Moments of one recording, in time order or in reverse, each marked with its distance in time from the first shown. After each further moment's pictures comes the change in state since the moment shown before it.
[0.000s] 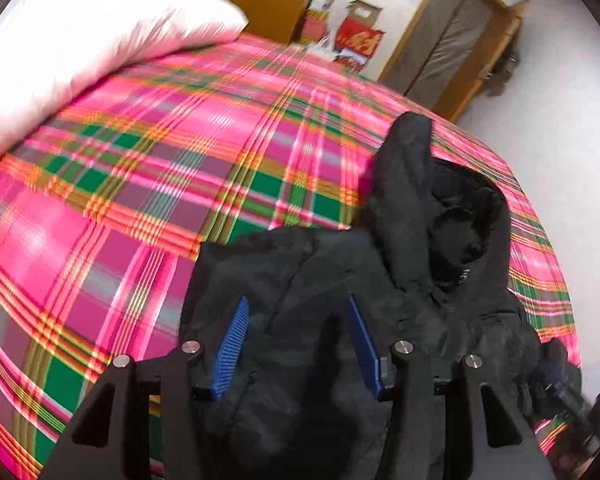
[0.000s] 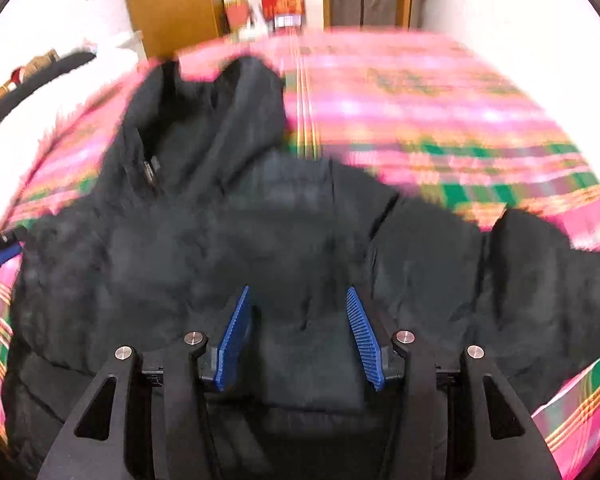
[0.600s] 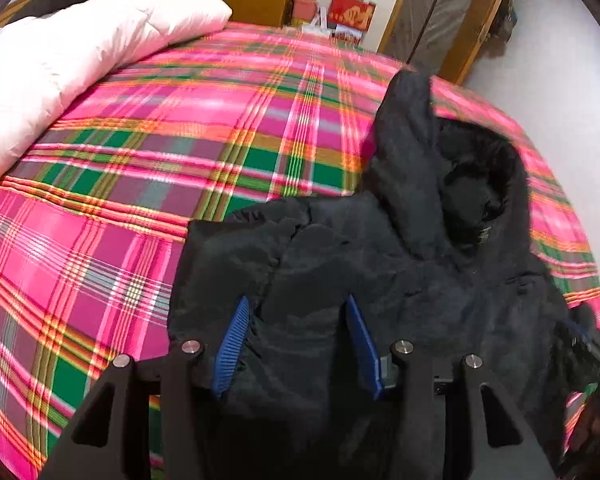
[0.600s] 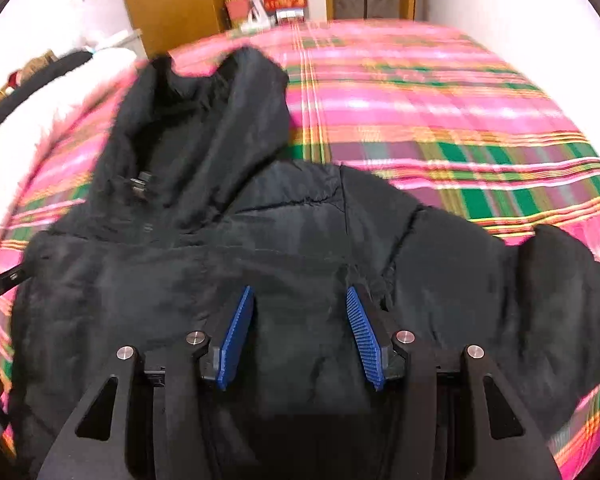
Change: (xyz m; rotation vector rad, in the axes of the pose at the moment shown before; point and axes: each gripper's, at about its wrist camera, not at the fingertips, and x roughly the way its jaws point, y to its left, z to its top) left arm 0.009 -0.018 -0.012 0.086 0.061 0.076; right arm 0.014 -0.001 0.001 0.005 0.061 0.049
